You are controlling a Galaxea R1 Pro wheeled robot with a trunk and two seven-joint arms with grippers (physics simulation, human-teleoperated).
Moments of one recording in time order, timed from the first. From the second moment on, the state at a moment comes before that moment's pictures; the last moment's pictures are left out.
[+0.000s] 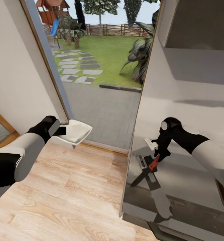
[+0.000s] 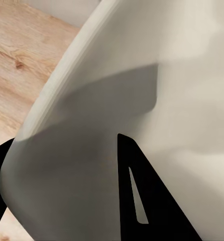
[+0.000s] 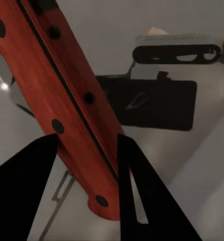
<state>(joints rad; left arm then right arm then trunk) -1.40 0.13 -0.13 -0.27 0.24 0.78 0.25 -1.30 -0.34 0.85 -0.82 0.62 0.09 1.56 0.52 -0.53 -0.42</state>
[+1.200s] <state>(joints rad) -1.40 0.10 -0.13 -0.16 0.26 0.70 0.24 -1.30 -0.35 0.65 -0.82 0.40 0.10 1.56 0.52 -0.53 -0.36</state>
